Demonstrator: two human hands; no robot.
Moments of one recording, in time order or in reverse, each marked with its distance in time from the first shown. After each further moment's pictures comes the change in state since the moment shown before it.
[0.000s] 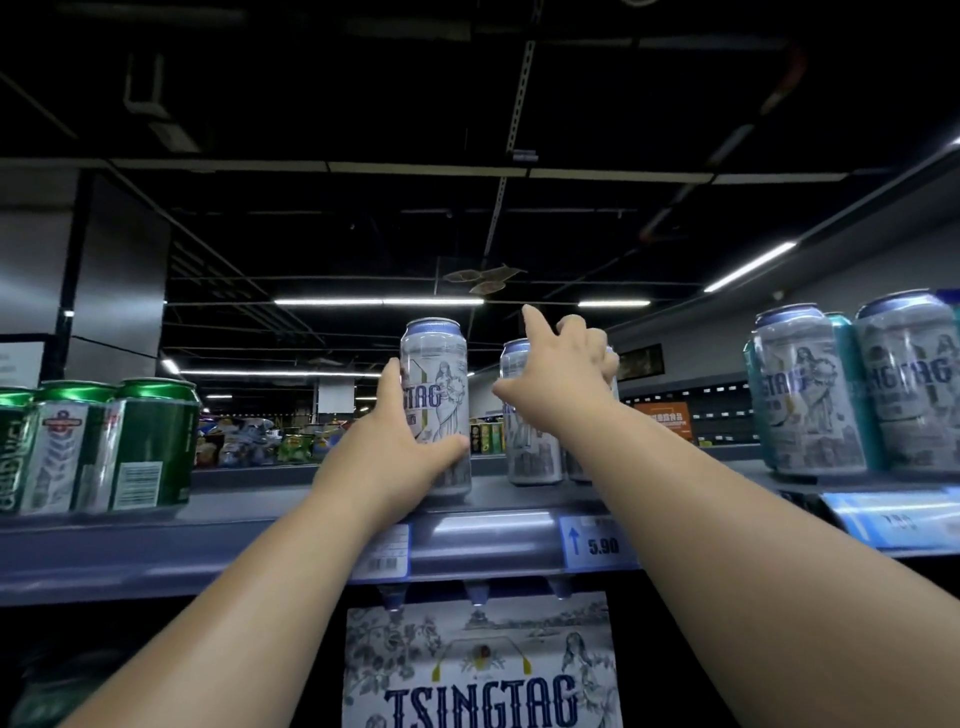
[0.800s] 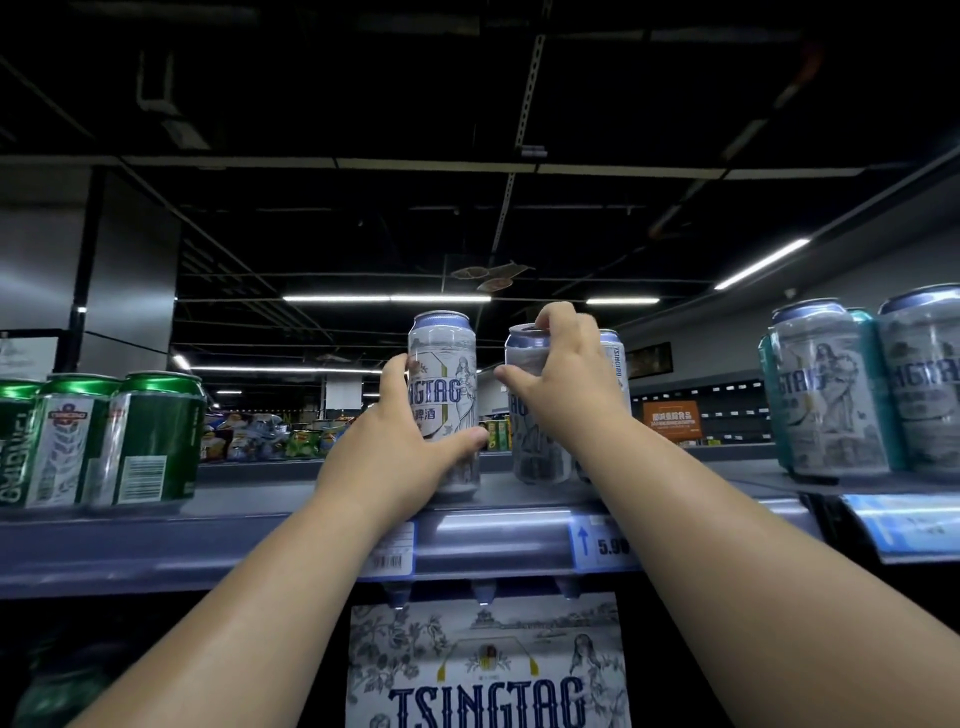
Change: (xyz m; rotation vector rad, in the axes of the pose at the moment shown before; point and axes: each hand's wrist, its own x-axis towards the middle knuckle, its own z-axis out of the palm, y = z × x) left_hand -0.004 0.003 0.002 0.035 0.059 0.033; right_hand -0.010 0.011 0.009 0.351 0.163 -0.127
